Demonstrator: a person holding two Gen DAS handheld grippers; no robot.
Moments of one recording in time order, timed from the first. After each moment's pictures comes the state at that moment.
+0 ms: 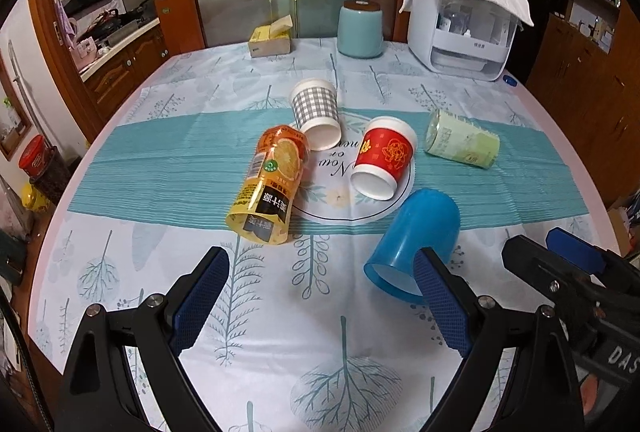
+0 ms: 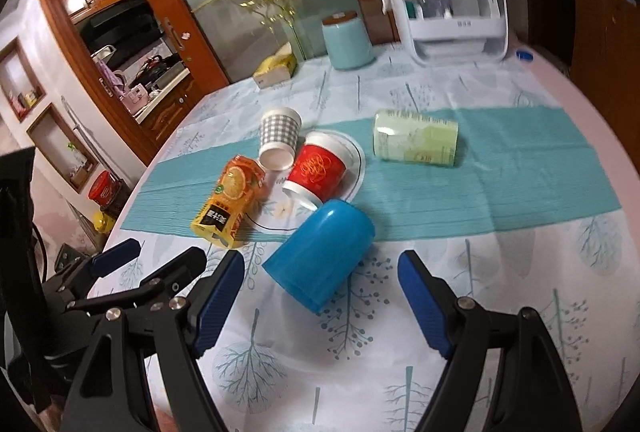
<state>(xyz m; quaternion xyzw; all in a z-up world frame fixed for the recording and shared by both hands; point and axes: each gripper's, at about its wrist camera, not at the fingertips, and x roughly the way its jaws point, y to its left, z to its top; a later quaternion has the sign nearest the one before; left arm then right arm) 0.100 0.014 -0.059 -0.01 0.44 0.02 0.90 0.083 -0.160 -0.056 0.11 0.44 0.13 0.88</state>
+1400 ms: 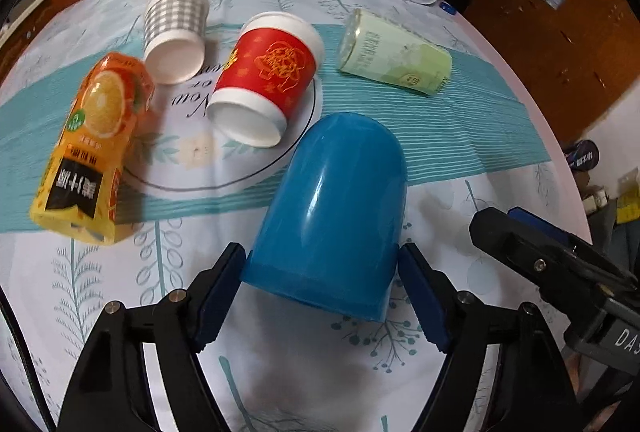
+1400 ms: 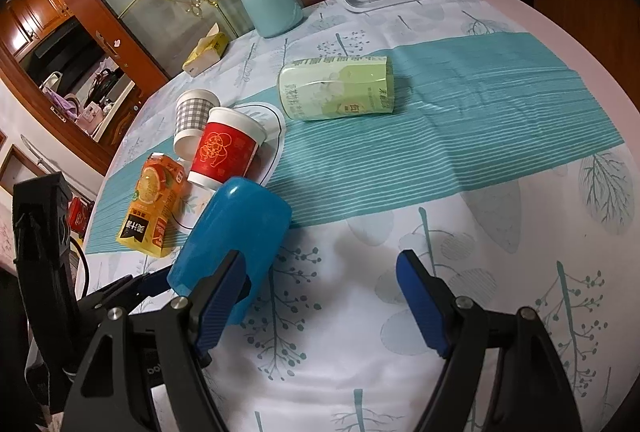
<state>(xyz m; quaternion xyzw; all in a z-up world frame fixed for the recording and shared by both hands) 0.168 -0.044 -0.156 -0.03 0.53 -0.15 0.83 0.116 -0.208 -0.119 0.17 0.49 0.06 0.85</state>
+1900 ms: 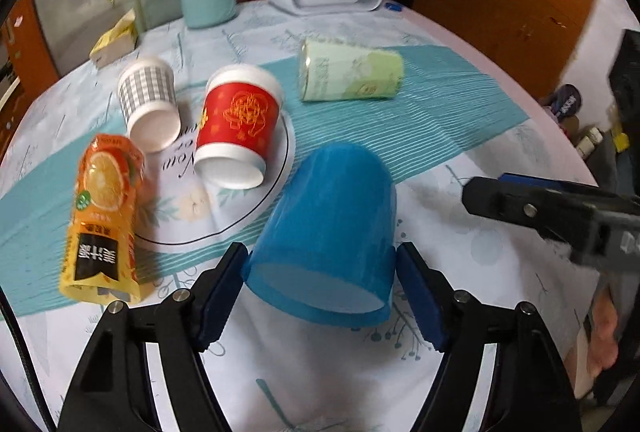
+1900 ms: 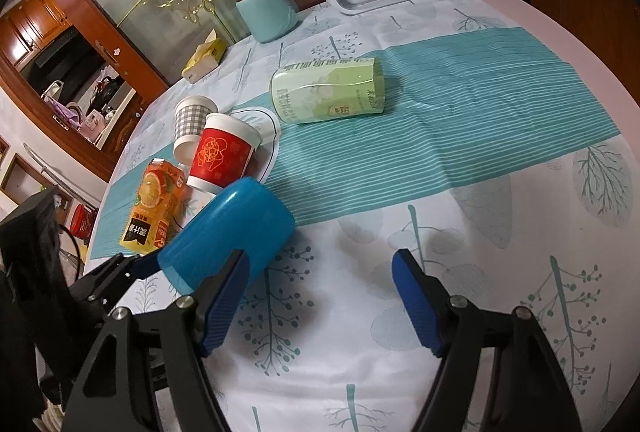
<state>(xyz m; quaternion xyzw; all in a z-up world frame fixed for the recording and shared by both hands) 0.155 -0.045 -0.137 0.07 0.47 -0.22 0.85 0.110 -0.219 -0.116 0.18 0.48 0.06 0.85</state>
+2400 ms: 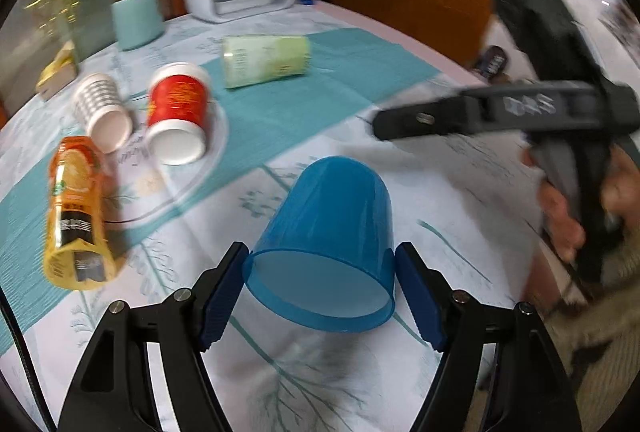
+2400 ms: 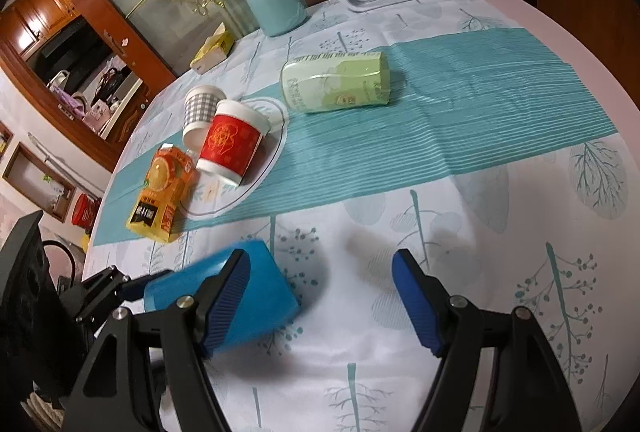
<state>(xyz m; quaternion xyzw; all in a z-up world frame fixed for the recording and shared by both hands) 0.091 -0.027 -0.130 0.10 0.45 -0.37 0.81 0.097 -0.213 -0.114 0.17 0.49 0.08 0.85</state>
